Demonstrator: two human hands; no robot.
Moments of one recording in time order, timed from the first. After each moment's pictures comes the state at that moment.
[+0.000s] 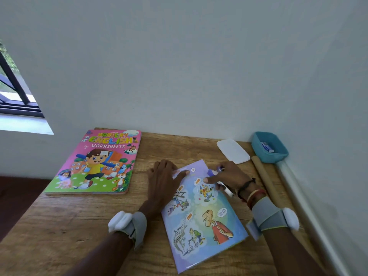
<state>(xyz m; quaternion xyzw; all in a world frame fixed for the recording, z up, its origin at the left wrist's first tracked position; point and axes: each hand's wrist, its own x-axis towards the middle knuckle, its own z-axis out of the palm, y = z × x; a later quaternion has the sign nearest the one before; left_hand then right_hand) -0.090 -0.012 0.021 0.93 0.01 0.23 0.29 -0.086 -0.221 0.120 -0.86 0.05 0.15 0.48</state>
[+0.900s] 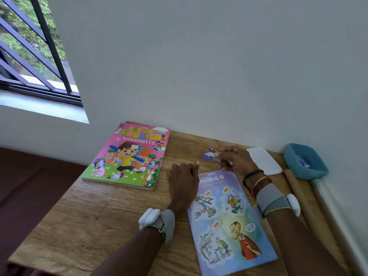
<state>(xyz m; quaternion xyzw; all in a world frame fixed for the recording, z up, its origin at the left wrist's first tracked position) -0.089 -0.003 0.026 0.92 0.12 0.24 0.30 -0.033 -0.153 0.123 -0.73 0.04 0.12 0.67</state>
